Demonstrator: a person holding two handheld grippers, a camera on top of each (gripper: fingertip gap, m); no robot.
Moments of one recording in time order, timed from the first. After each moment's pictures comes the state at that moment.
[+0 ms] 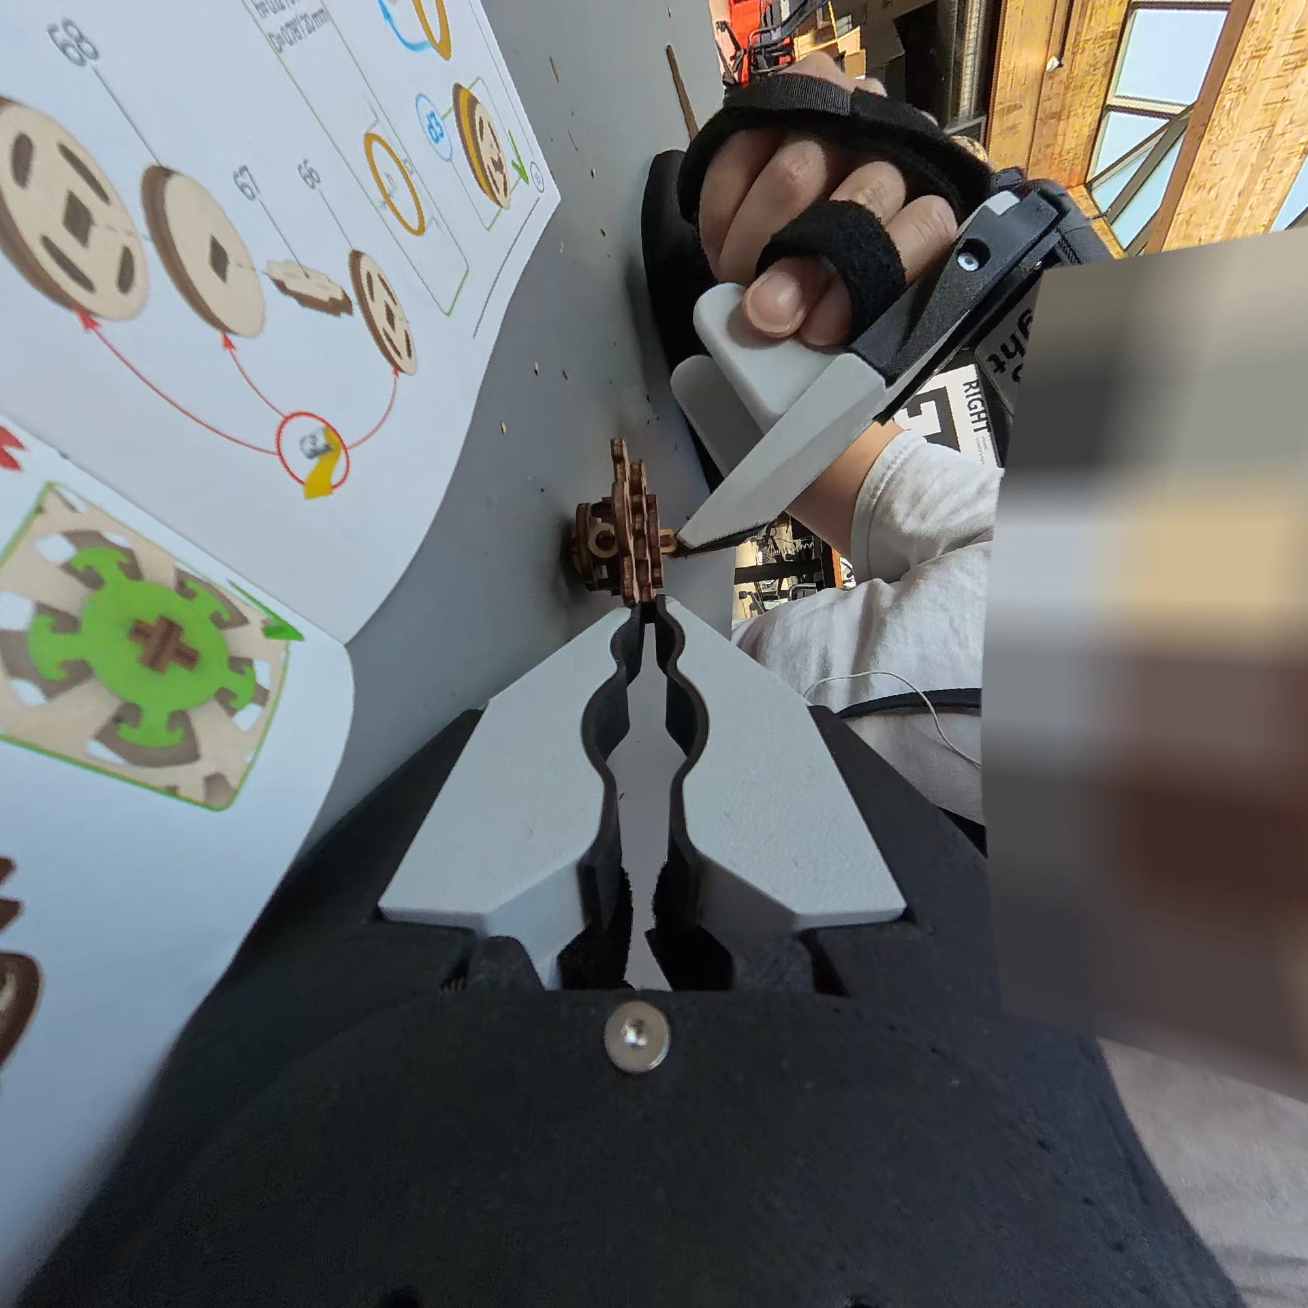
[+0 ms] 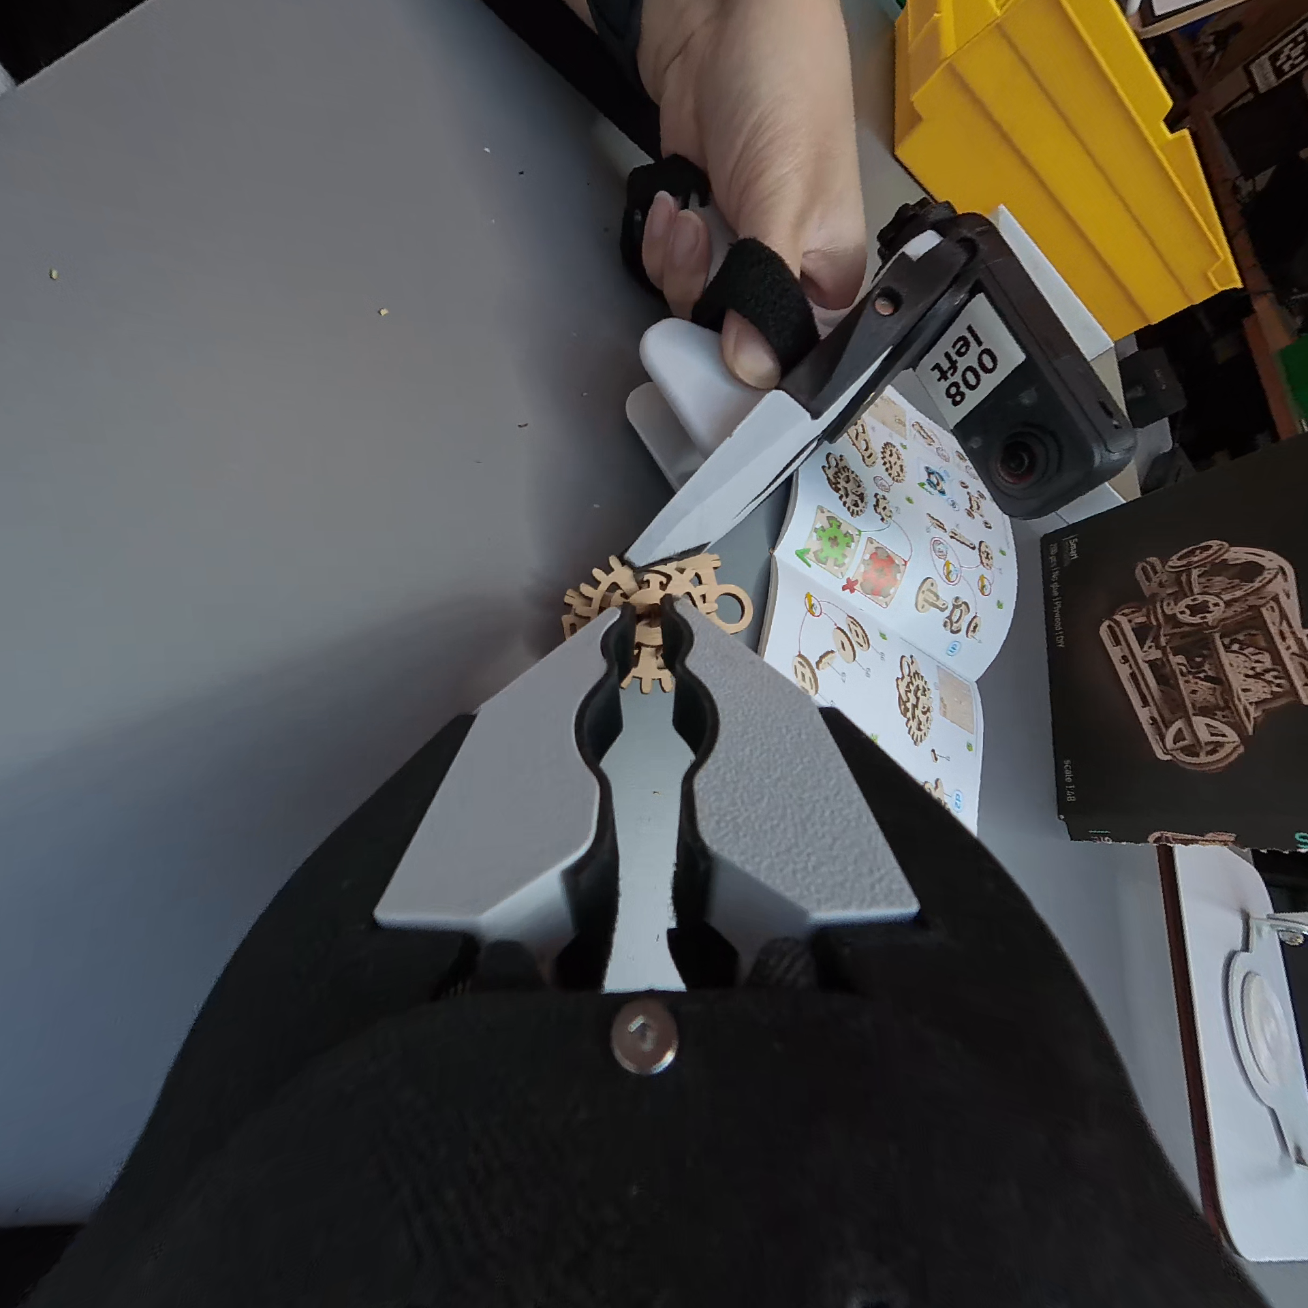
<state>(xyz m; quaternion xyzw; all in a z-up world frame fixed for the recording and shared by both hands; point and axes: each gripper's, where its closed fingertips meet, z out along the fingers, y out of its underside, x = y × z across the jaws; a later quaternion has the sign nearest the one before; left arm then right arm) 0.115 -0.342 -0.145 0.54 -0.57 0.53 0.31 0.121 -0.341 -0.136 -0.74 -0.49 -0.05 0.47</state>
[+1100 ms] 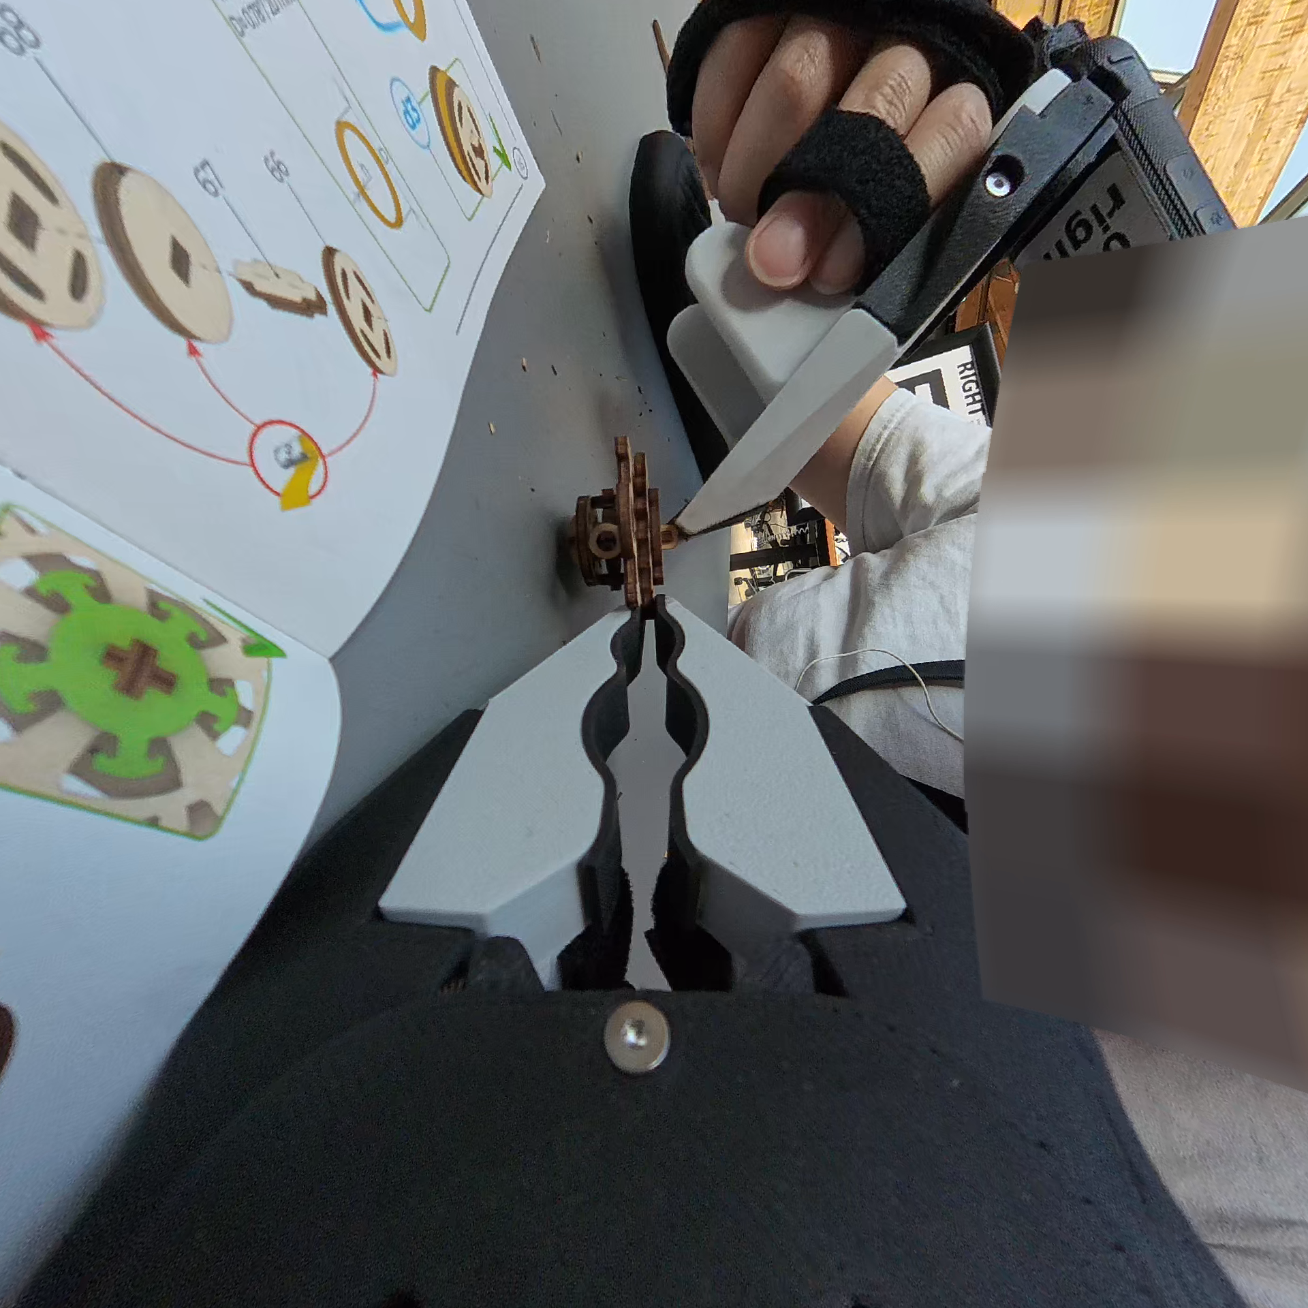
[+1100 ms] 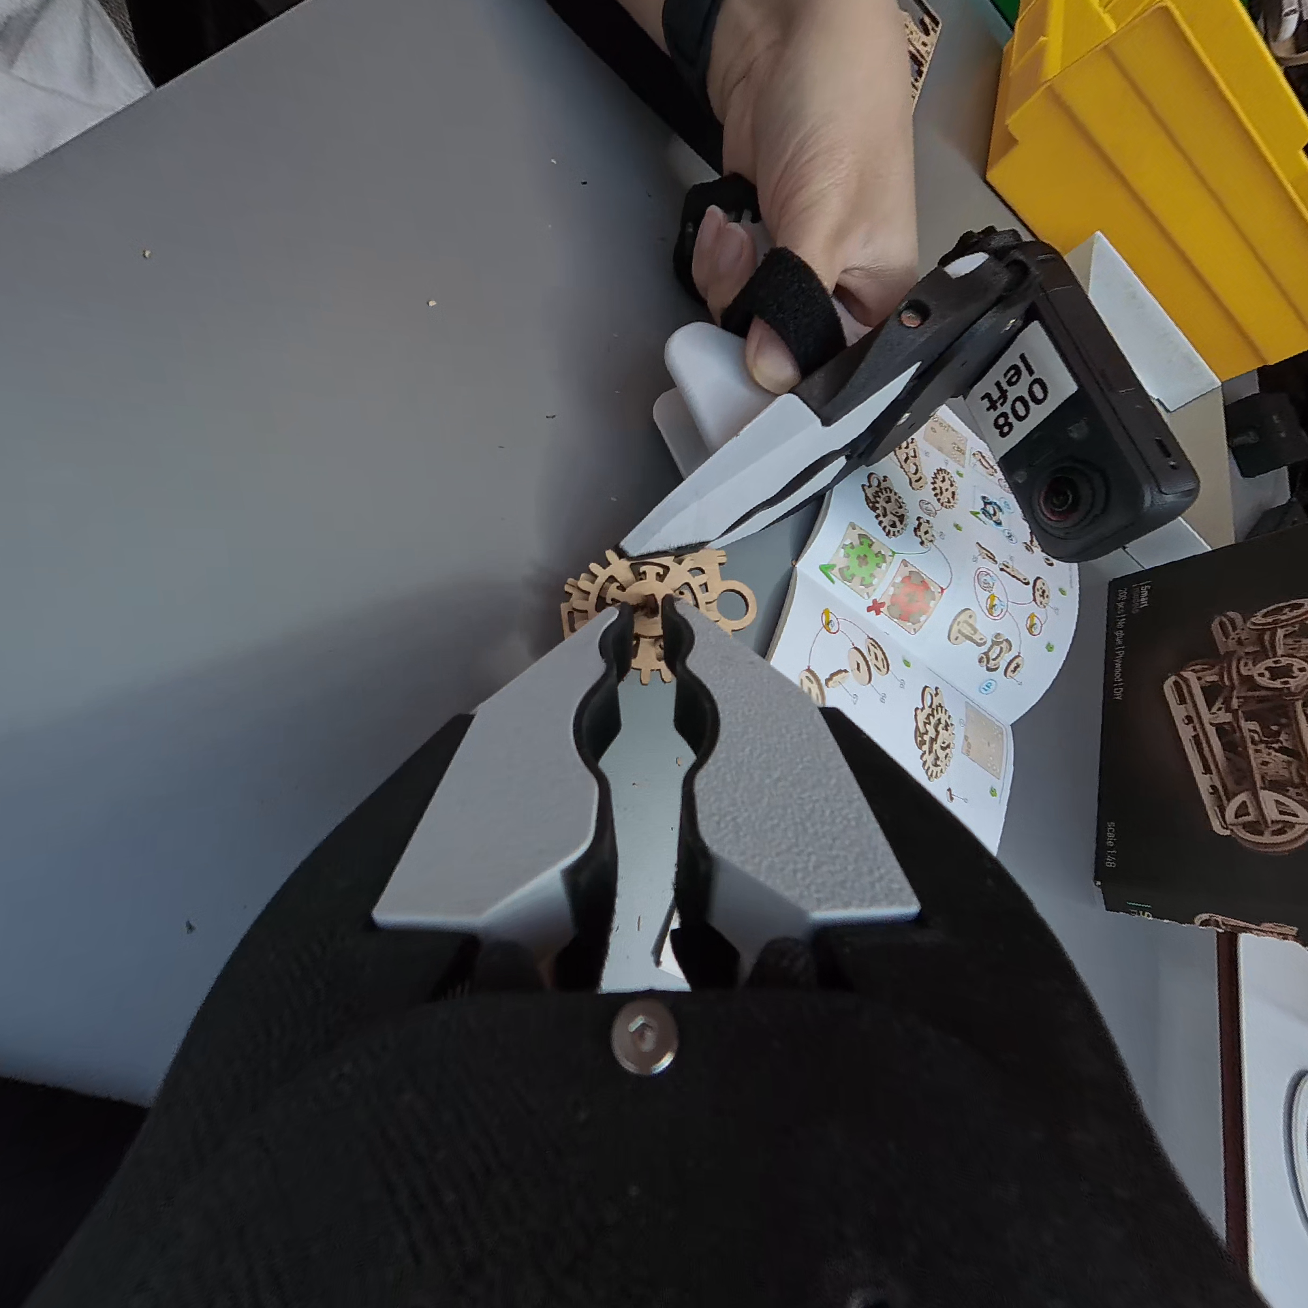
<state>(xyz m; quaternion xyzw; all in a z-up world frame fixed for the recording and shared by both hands) 0.113 -0.344 -0.144 0.53 -0.58 0.53 0.32 0.123 -0.343 -0.133 -0.72 -0.53 0.01 0.44</state>
